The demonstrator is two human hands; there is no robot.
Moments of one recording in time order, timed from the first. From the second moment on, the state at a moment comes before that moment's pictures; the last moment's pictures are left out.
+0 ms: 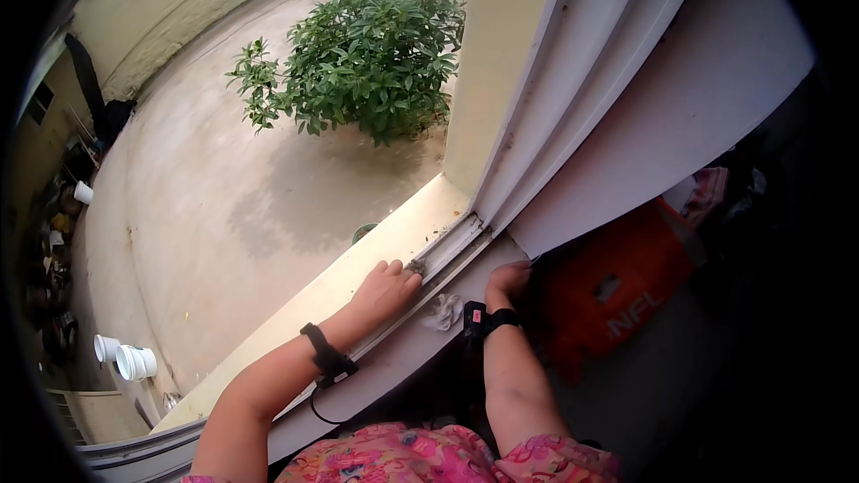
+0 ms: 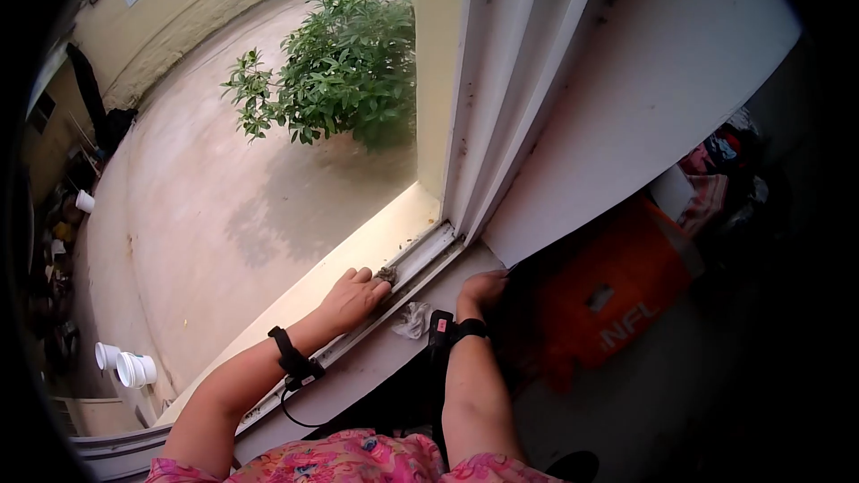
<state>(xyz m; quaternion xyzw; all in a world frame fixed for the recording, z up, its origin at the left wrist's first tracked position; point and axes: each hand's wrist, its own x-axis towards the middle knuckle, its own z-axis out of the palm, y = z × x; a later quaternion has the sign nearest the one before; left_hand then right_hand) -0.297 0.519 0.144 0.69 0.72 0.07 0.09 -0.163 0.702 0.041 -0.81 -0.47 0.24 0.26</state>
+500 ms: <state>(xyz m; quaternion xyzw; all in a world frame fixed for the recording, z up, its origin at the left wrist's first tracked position) -0.299 0.431 0.164 0.68 0.72 0.03 0.14 -0.165 0.702 0.046 -0.81 -0.48 0.24 0.23</state>
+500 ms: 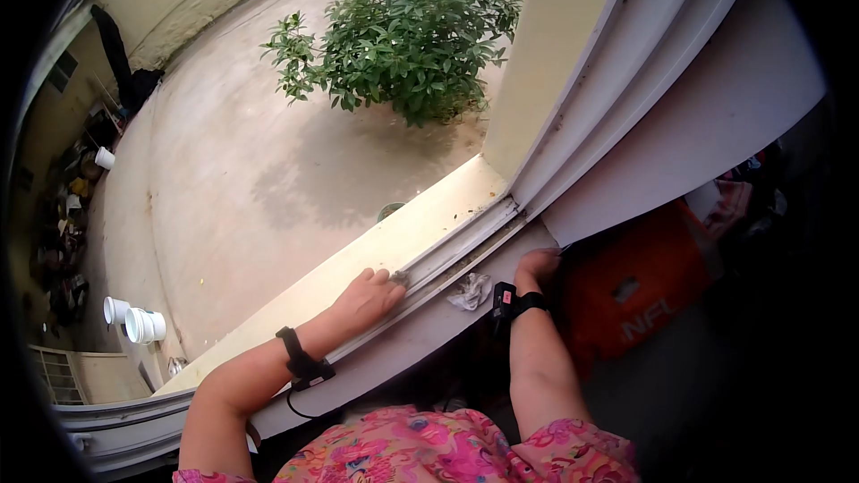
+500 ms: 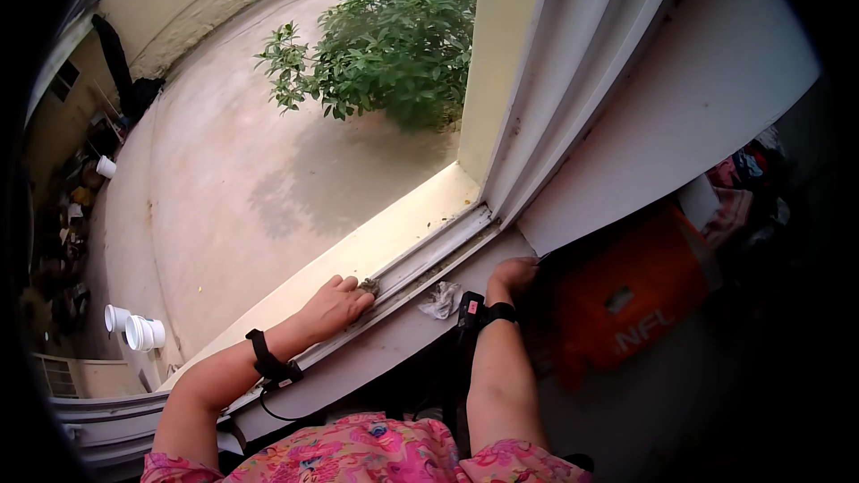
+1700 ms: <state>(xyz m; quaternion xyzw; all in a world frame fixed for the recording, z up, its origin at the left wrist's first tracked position) -0.393 0.338 0.134 0.33 0.93 0.18 0.05 -0.164 0.703 0.048 -0.81 -0.49 0.22 0.22</state>
